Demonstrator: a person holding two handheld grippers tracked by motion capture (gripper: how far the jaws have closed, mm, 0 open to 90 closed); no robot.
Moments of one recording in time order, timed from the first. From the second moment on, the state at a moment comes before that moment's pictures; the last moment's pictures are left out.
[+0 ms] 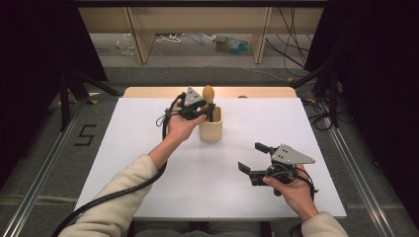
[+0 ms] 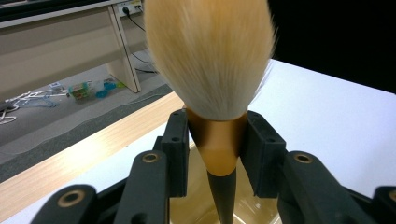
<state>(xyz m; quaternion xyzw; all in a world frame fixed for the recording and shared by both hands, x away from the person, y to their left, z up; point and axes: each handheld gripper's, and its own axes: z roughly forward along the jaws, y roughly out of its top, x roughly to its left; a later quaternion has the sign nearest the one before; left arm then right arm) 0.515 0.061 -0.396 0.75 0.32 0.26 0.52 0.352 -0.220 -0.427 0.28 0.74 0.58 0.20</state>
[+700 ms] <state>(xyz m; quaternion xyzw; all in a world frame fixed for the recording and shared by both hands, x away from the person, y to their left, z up) 0.517 0.062 -0.399 0.76 0.32 0.24 0.51 0.353 -0.220 -0.428 0.28 0.74 0.58 0.20</state>
